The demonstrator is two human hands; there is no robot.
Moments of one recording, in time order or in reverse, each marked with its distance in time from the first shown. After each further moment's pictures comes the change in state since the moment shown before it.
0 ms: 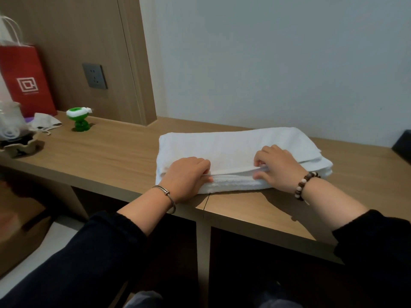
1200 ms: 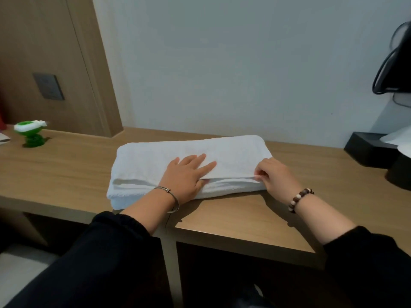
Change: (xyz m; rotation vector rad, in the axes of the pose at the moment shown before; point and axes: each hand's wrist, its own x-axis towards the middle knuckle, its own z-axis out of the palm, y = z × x) left_hand 0.063 0.033 0.042 0.163 -0.222 0.030; right_hand -0.053 0.055 -0.013 0.112 0.117 0.199
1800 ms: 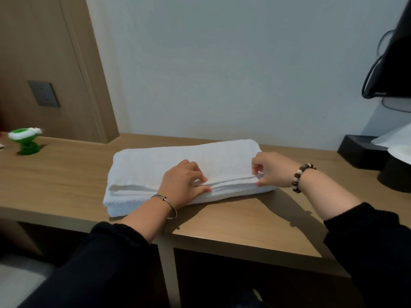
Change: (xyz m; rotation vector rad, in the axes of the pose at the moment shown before) left_hand -0.003 0.011 -0.011 -0.290 0.258 -0.055; right_hand 0.034 0.004 -0.039 -0.180 -0.312 -0.038
